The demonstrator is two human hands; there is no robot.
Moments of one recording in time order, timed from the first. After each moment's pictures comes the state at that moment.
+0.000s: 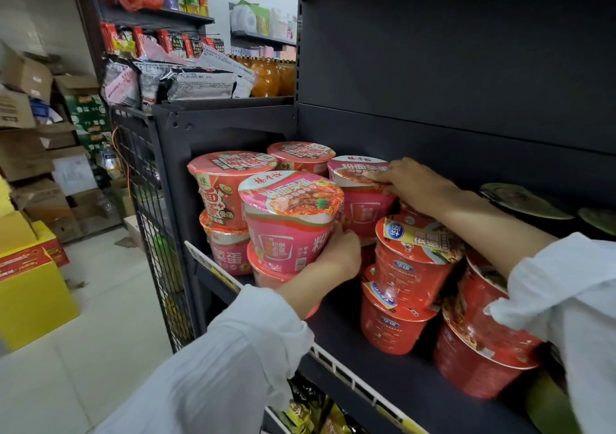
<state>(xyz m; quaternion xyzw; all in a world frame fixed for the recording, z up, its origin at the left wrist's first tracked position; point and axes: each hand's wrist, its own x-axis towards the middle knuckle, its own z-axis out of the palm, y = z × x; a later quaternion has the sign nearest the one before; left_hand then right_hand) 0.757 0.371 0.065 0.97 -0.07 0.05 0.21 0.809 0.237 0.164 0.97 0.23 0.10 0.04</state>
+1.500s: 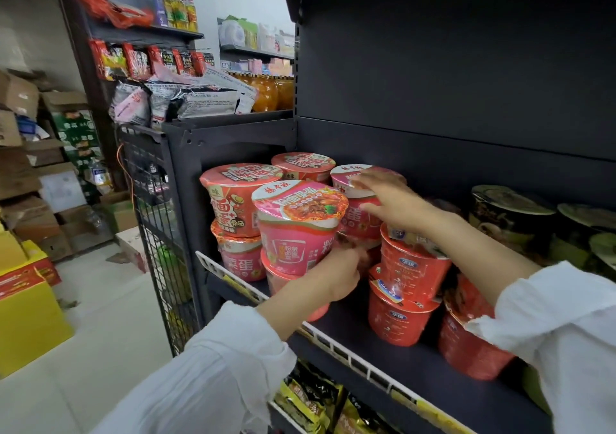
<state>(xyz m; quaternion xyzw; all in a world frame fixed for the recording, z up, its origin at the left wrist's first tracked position) 0.714 0.404 0.067 0.94 -0.23 0.05 0.24 0.764 0.276 0.157 0.96 0.24 0.11 -0.12</state>
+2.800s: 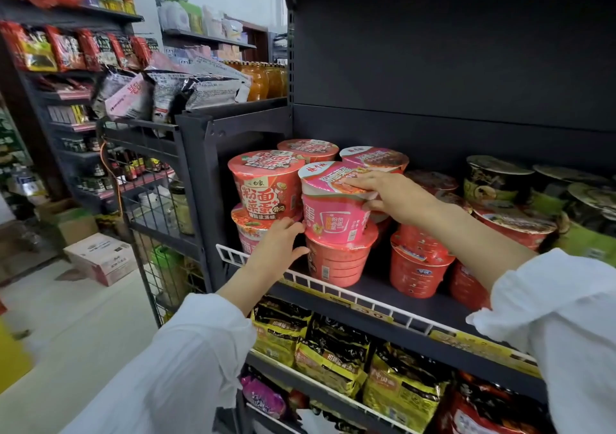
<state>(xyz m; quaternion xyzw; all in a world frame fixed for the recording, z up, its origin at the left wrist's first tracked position) 0.717 0.562 0.039 0.94 -0.22 0.16 0.21 0.704 0.340 0.148 0.98 0.18 0.10 -0.05</state>
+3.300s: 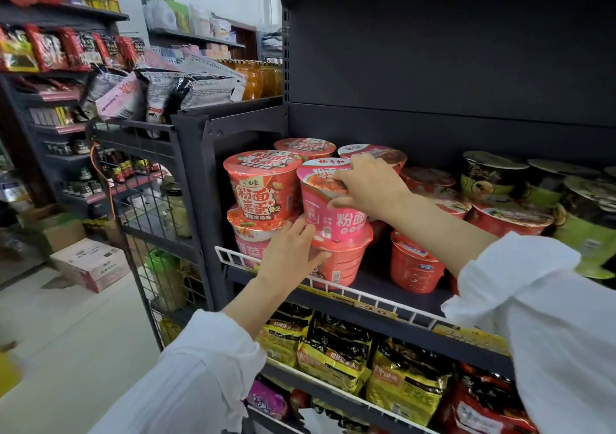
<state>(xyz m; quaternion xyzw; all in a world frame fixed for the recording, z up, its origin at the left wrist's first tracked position) 0.702 0.552 0.036 0.92 -0.26 0.27 0.14 0.694 0.391 0.160 0.96 0.13 0.19 0.14</state>
